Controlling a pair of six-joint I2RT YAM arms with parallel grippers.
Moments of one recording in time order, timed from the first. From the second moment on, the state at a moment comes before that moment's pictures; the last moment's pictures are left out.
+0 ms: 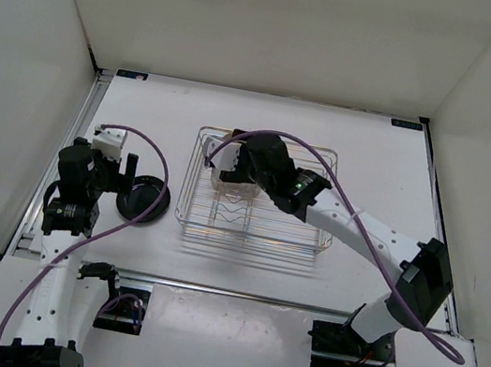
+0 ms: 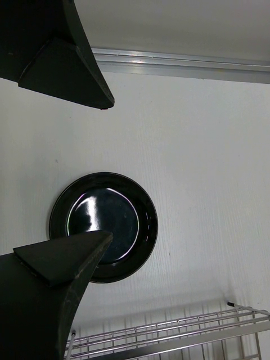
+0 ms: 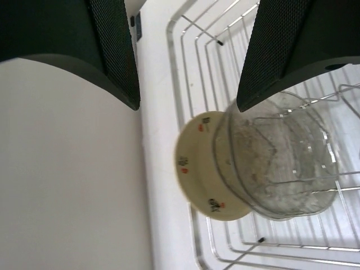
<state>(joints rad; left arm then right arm) 0.15 0.68 0.68 -0.43 0.11 0.27 0.97 1.58 1.35 -0.27 0.25 -0.92</state>
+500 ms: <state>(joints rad) 0.38 0.95 0.59 -0.42 0.29 0.28 0.41 1.58 1.96 -0.66 0.17 -0.63</state>
